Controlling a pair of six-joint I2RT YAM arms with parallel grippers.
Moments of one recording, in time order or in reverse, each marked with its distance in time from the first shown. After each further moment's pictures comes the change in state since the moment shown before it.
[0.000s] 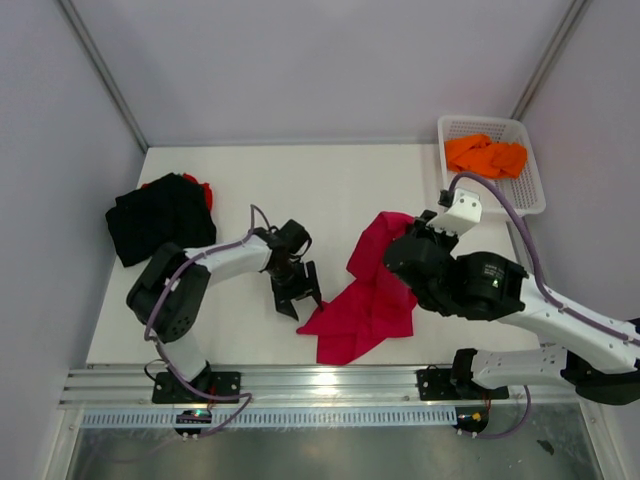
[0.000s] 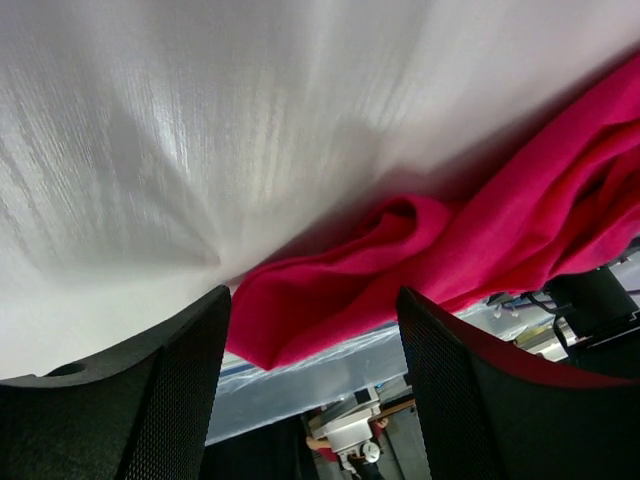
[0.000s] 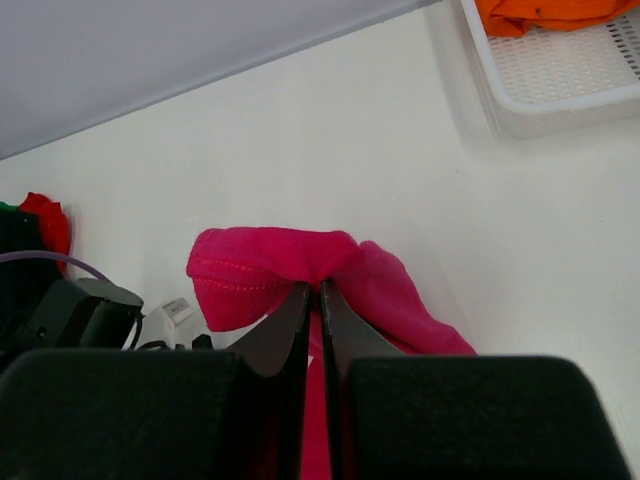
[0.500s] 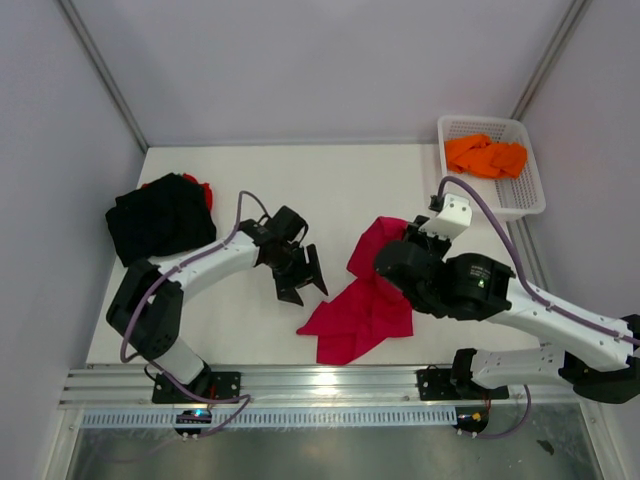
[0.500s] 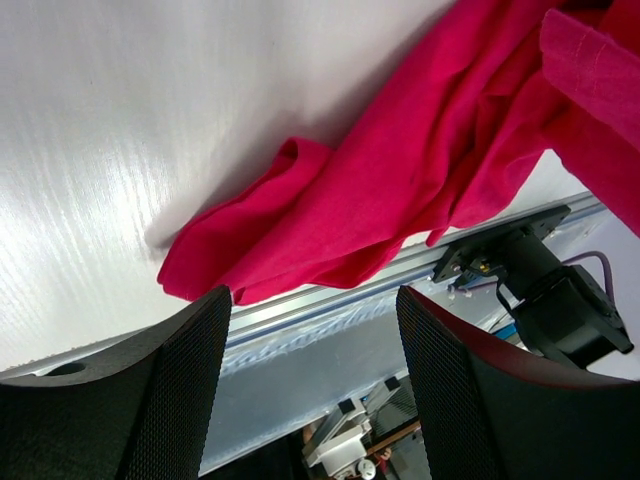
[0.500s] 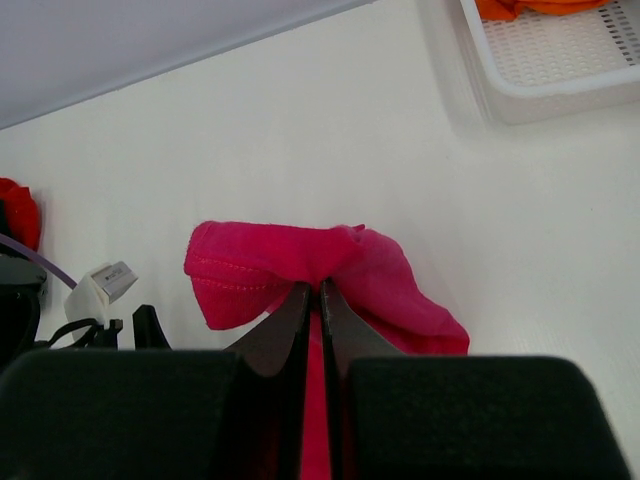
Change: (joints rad) left arm 0.000 -0.143 0.067 -0.039 -0.009 -0.018; right arm 0.000 0.020 -0.045 -0.019 -0.006 0.039
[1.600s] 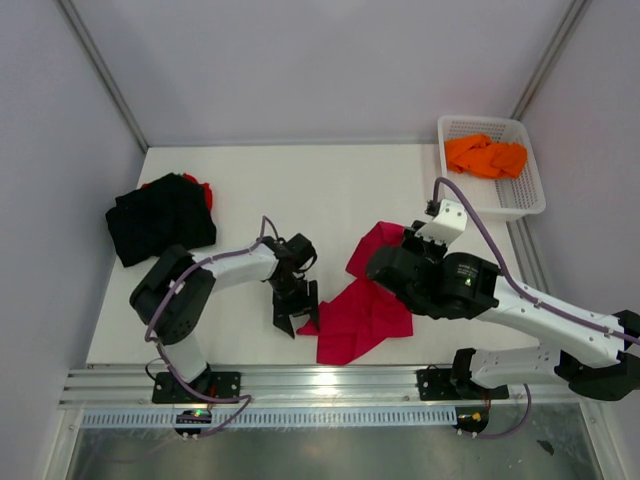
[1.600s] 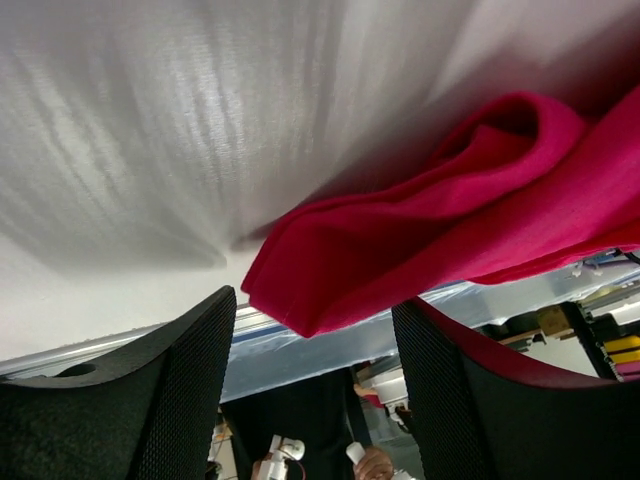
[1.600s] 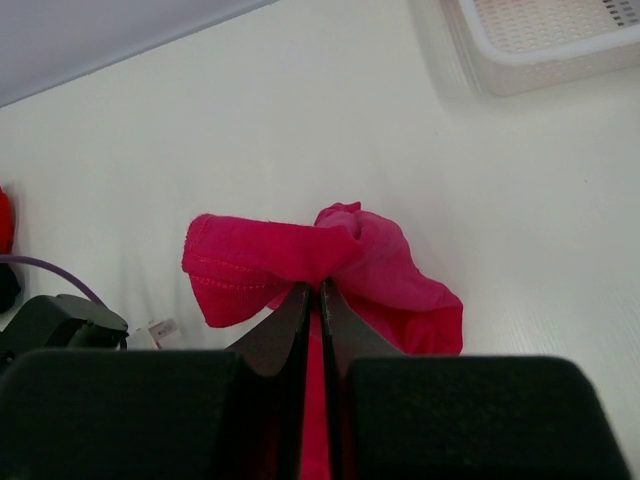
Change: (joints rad) left arm -0.067 0.126 -0.106 -0.059 0.040 0.091; right arm 0.000 0.035 -0.013 -0.085 -0.011 0.122
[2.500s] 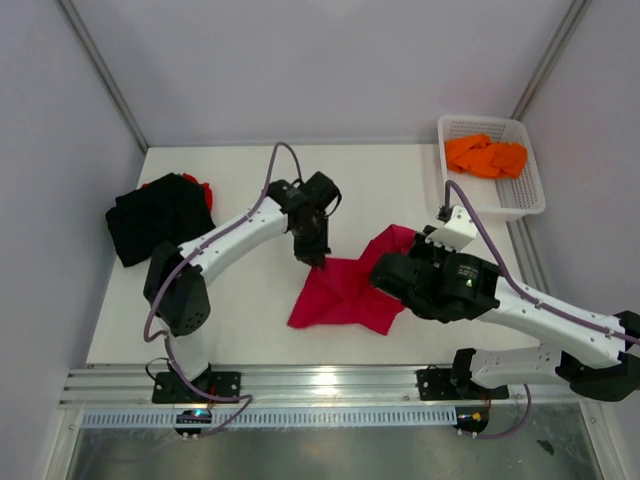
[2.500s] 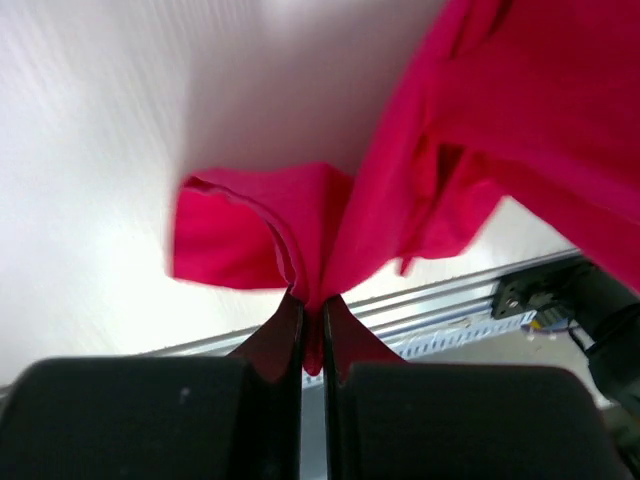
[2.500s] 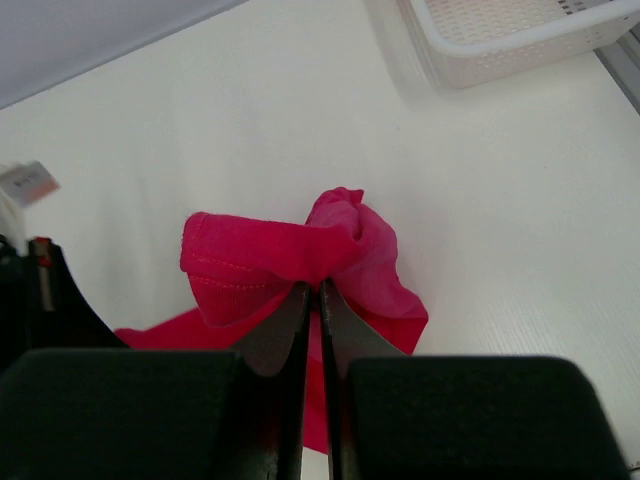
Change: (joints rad) left arm -0.021 0.099 0.562 -0.258 -0.260 0.105; right arm 0.000 -0.002 -0.008 -0.158 0.023 0.160
